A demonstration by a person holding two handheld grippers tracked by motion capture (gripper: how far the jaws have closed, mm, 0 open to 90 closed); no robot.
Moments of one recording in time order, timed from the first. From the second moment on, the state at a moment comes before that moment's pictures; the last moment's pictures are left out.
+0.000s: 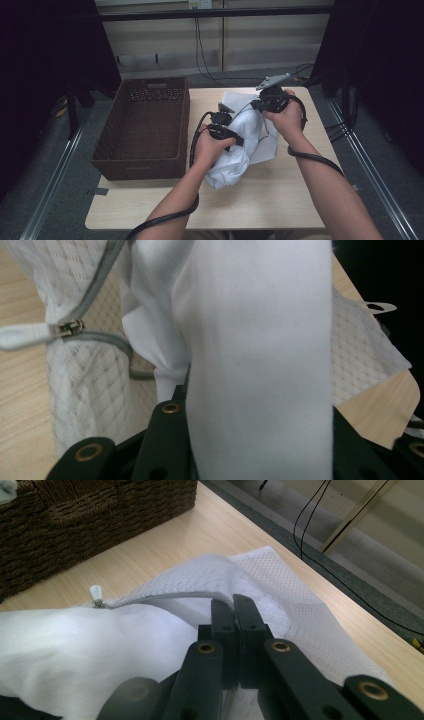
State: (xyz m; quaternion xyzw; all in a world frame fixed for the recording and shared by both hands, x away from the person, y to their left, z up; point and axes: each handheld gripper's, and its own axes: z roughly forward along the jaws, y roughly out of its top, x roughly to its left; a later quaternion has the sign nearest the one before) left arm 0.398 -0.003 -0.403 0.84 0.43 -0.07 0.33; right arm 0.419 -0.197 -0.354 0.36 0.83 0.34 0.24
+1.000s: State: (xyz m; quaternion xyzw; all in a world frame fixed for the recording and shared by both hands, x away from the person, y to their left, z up) left arm 0.408 -0.019 -0.405 0.81 0.47 -0.06 0.35; right arm 0.415 -0.195 -0.352 0.35 0.84 0.35 0.24
